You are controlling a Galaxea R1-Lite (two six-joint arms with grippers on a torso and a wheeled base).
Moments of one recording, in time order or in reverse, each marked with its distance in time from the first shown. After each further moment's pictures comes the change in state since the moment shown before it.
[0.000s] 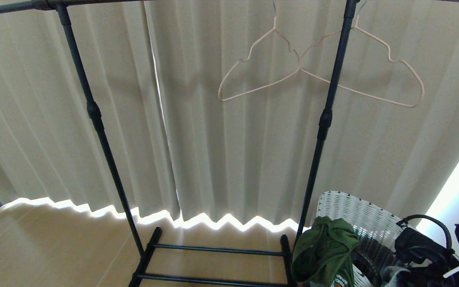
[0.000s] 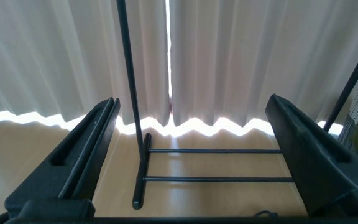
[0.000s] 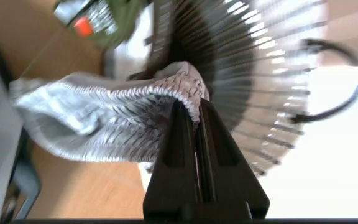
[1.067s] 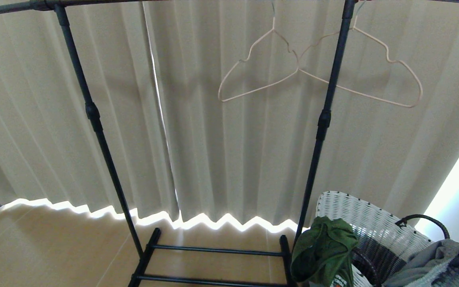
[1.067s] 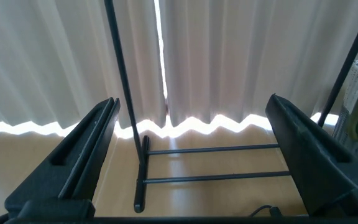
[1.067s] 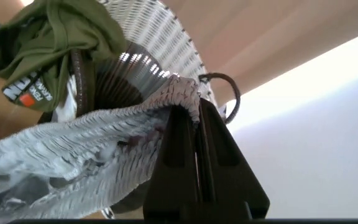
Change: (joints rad) left arm 0.000 0.000 0.000 0.001 -0.047 0.038; right arm -0.121 -0.521 0.053 -0.001 0.003 -0.006
